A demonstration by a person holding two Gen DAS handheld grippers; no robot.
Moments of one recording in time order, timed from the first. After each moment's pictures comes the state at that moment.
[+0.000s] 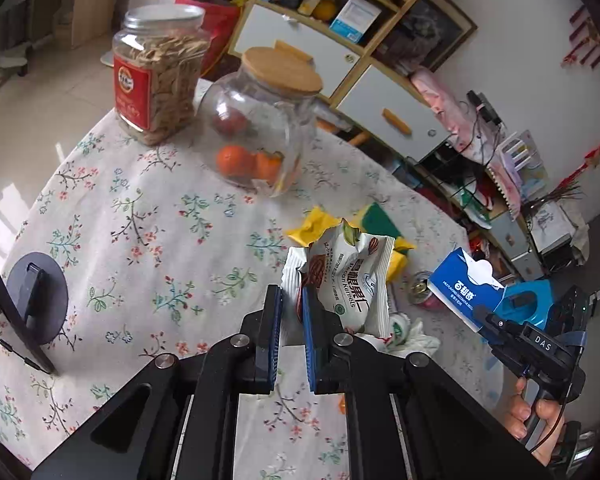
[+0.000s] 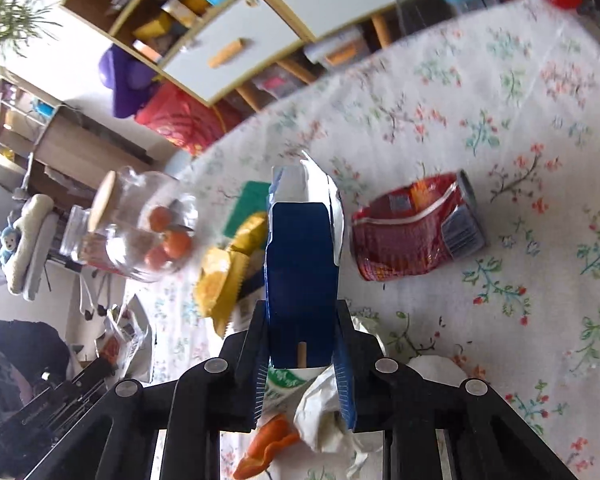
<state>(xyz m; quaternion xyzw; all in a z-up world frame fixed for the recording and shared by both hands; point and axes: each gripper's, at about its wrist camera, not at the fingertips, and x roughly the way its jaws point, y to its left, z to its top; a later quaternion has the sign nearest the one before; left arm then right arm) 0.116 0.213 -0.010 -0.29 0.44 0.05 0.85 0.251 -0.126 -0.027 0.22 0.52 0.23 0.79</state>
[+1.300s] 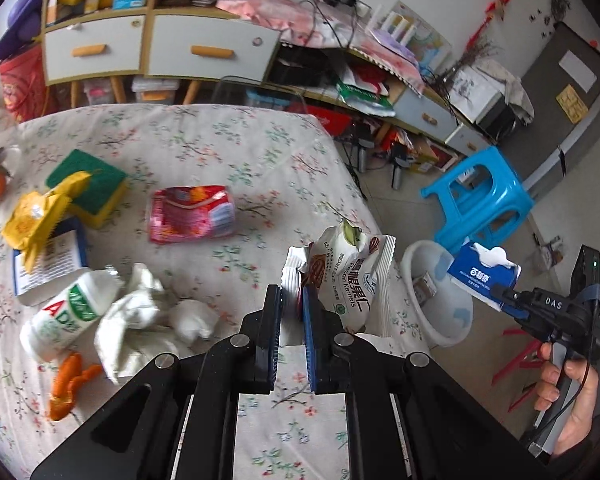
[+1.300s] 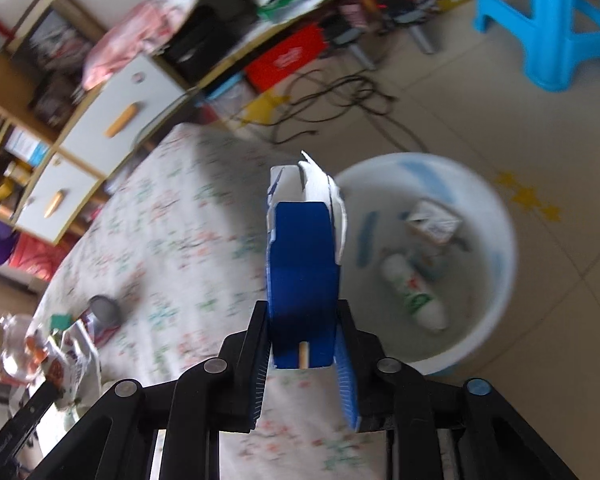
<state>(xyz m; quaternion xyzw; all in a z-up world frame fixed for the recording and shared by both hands) 0.190 -0.096 -0.007 -0.14 0.48 -0.13 0.86 0.179 -0.455 -0.006 0.27 0.49 -0.04 0.83</state>
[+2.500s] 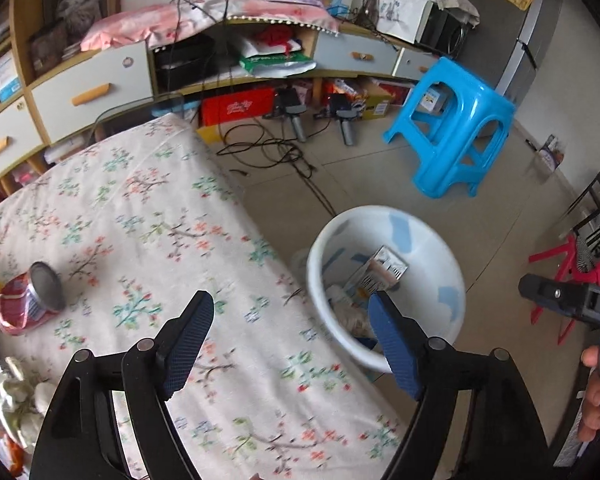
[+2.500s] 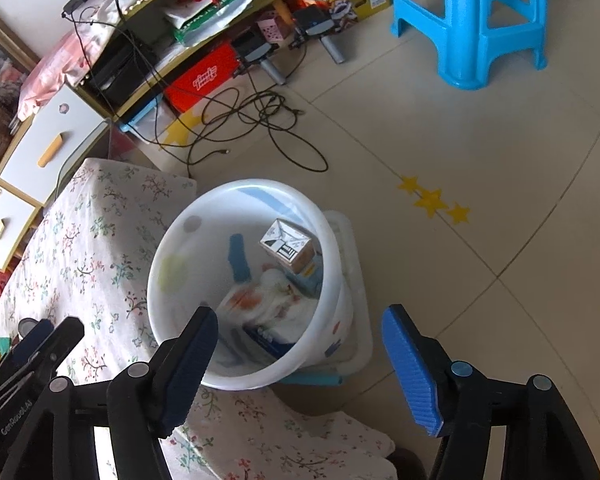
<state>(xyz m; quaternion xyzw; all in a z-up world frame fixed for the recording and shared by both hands) 0.228 -0.285 -0.029 0.02 0.47 -0.20 0.86 0.141 -0.541 -0.008 0.25 0.50 -0.11 0.82</state>
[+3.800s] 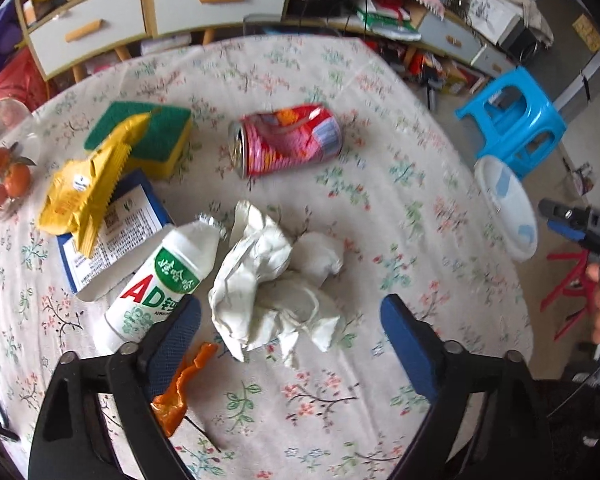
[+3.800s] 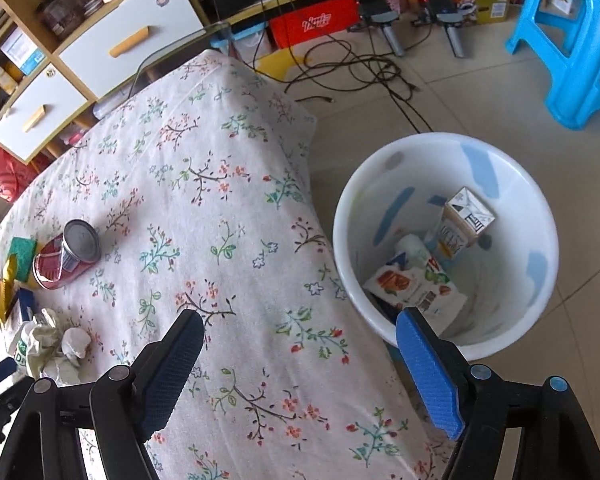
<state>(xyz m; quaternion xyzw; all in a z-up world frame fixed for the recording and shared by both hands) 0.196 -0.029 -0.057 -0.02 0.58 -0.12 0.81 0.199 -0.367 -0.019 0.15 0.55 -0.02 0.82</state>
